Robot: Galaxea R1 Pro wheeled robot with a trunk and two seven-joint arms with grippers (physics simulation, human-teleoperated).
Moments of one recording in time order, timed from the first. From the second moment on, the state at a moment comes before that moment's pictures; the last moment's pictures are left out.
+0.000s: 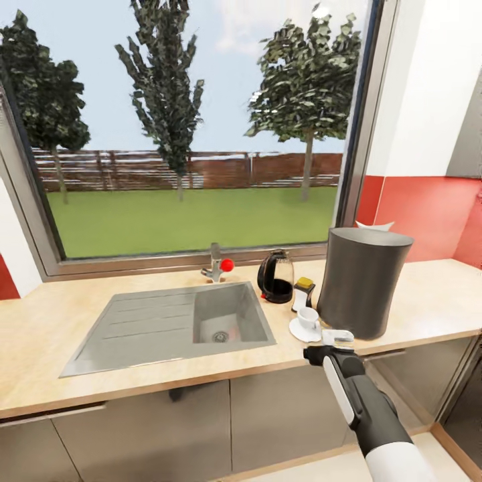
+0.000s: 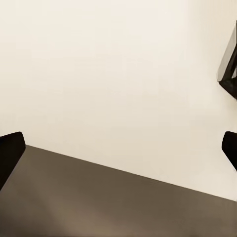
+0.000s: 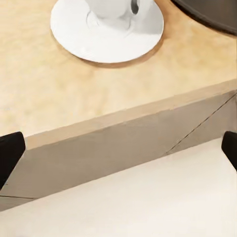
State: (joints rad) left arm 0.17 0.11 0.12 -0.01 0.04 -0.05 0.28; right arm -0.51 0.03 0.03 -1.13 -0.10 0.77 -0.25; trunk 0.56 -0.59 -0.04
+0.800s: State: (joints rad) left arm 0.17 0.10 0.12 -0.05 0.03 -0.14 0.27; right arm -0.30 0.01 0.03 -0.03 0.13 -0.04 -0.14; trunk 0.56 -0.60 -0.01
